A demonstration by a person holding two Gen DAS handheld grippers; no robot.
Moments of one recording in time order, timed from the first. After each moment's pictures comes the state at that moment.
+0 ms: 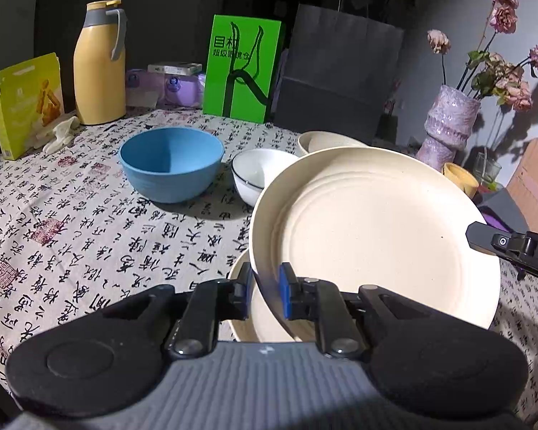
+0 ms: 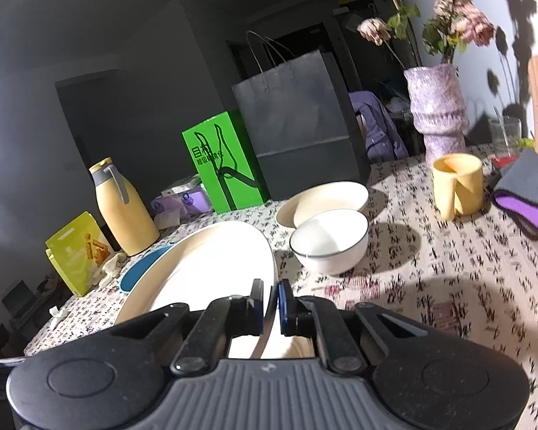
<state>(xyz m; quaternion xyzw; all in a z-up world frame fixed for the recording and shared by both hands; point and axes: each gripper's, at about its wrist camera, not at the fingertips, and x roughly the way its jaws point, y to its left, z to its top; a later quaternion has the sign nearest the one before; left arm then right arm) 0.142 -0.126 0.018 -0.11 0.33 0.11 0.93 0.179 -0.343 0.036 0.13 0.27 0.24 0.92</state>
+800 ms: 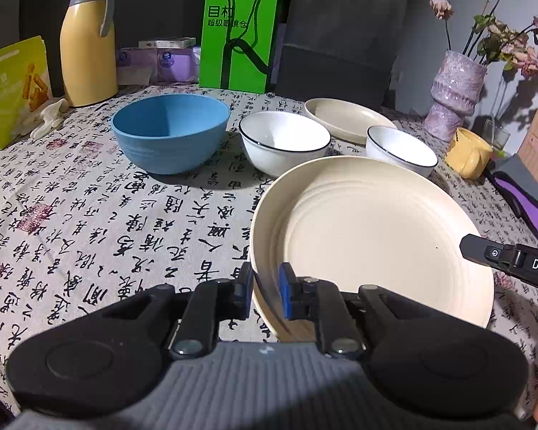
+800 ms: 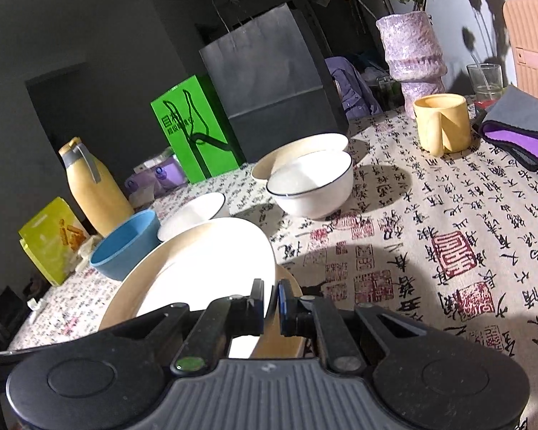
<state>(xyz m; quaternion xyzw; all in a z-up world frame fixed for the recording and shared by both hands) 0.156 -0.107 -0.025 -0.09 0.36 0.10 0.92 0.185 -0.324 -0.025 0.14 0.31 0.20 0.92</state>
